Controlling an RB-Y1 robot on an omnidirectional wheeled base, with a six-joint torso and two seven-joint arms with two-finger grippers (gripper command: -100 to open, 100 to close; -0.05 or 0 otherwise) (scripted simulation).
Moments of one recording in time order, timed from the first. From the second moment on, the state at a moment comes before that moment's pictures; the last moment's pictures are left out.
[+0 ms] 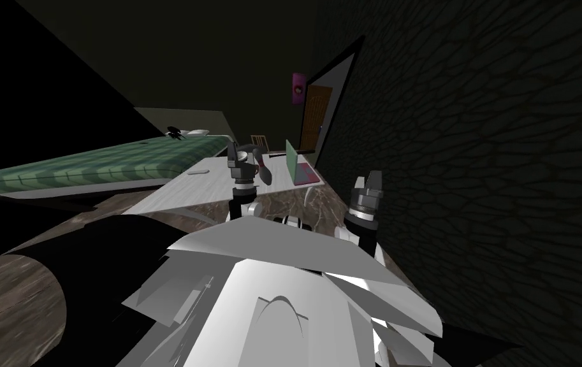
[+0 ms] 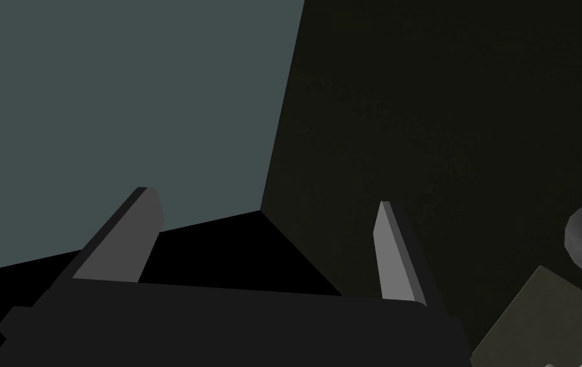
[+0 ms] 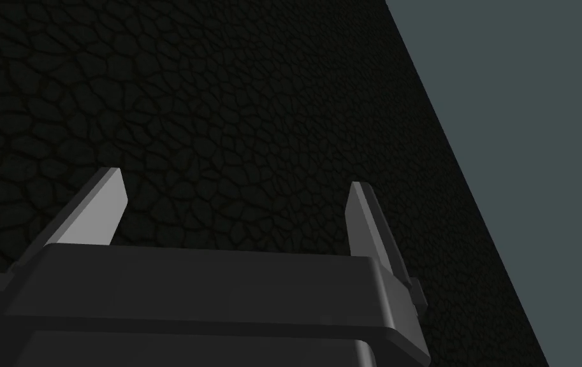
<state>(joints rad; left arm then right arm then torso) 0.46 -0.05 -0.07 -2.39 0.05 -0.49 -0.13 0.52 -0.04 0.03 -2.34 0.12 -0.47 0.17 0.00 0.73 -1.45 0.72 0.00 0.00</state>
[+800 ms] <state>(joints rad) 0.46 -0.05 -0.07 -2.39 0.05 -0.49 -0.13 0.52 -0.21 -0.05 -2.31 0.32 -0.44 0.30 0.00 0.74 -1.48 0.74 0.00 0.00</state>
